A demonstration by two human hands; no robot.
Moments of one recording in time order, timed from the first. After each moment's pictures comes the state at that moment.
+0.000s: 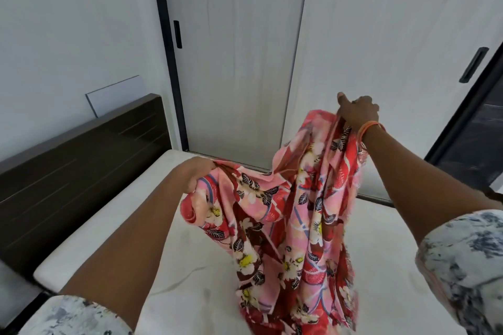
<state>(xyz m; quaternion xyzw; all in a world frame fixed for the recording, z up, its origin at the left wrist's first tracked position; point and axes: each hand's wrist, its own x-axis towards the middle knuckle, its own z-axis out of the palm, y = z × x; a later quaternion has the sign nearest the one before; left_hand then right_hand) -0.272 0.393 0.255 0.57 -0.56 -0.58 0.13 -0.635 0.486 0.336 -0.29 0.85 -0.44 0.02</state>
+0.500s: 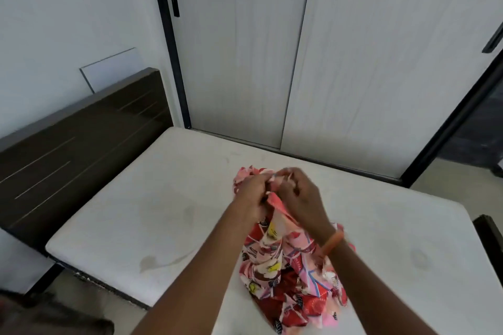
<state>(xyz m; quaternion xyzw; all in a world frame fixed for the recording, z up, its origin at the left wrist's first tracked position) -0.354 0.503 0.192 0.45 -0.34 -0.79 0.24 -0.449 0.585 0.180 -0.49 0.67 -0.52 0.21</state>
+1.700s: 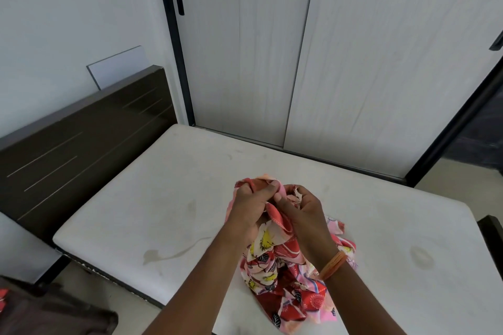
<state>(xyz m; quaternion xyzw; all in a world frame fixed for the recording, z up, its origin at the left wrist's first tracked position) -0.330 0.548 0.179 0.42 -0.41 -0.75 0.31 -0.427 0.628 0.175 -0.34 0.59 -0.61 0.40</state>
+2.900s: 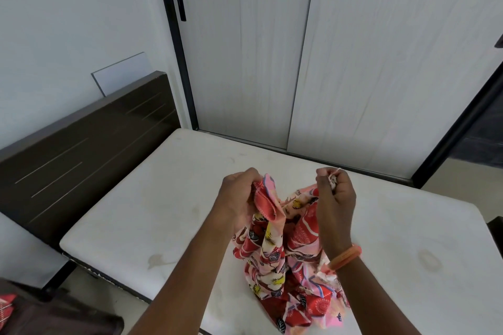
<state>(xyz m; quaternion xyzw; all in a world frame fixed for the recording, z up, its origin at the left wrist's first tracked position) -0.312 0.541 0.239 0.45 -0.41 -0.73 0.30 -0.454 0.620 0.197 -0.28 0.64 -0.70 0.13</state>
